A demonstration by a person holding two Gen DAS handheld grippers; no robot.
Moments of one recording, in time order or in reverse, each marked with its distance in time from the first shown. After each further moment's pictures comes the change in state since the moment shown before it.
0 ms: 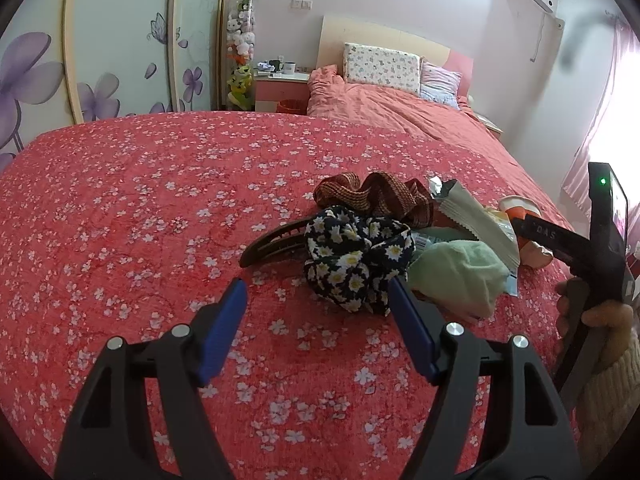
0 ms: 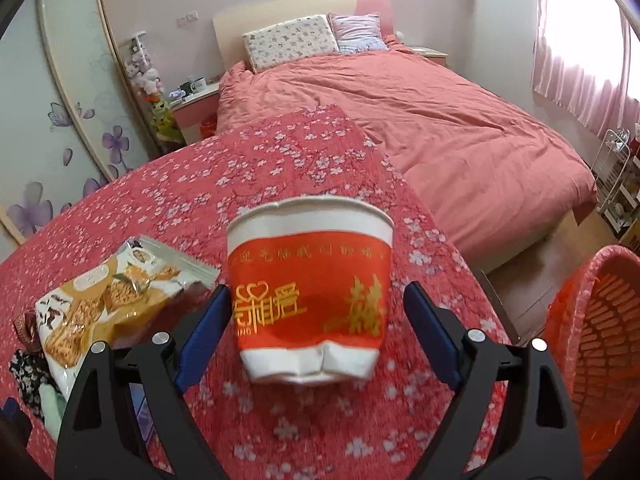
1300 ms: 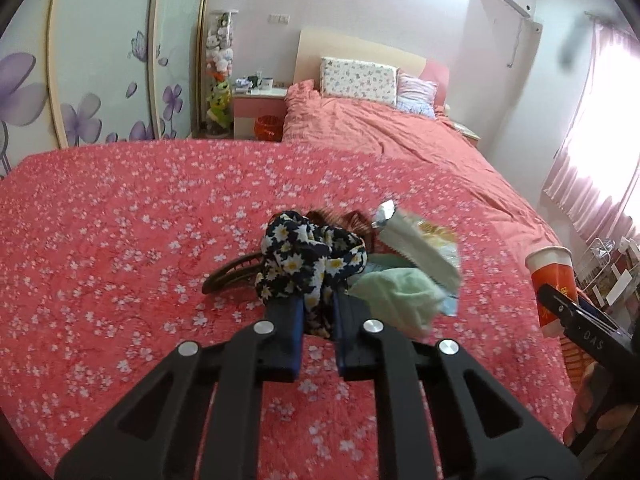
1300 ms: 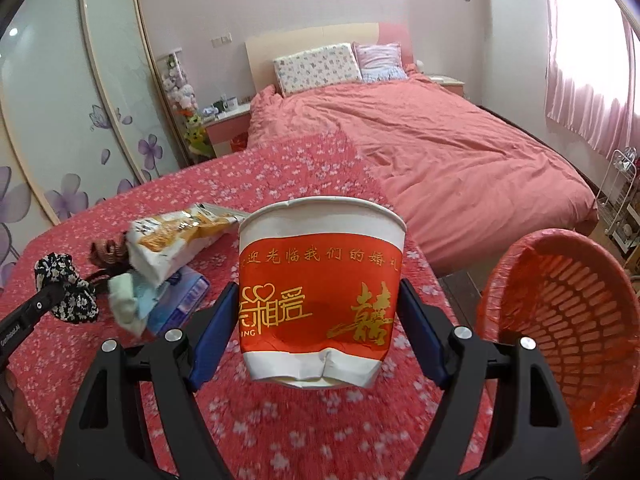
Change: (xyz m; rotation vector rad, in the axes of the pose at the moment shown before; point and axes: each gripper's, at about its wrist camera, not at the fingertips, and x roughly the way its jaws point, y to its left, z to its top) left arm -0.035 -0.033 0.016 0.036 -0.060 -0.067; right arm -0.093 -0.030 -0.040 -0.053 -0.104 0.100
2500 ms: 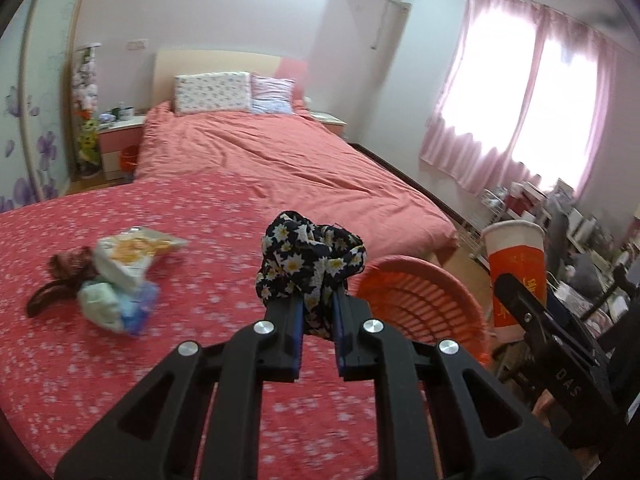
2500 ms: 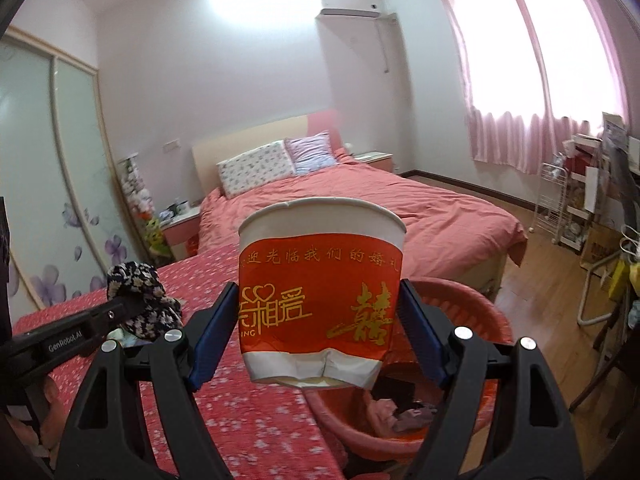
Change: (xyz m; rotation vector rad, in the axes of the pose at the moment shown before) left arm -0.064 -0.225 -0.023 0.238 0.001 -0.421; right arm -0.130 -0.109 -0.029 0.162 -0.354 -0.159
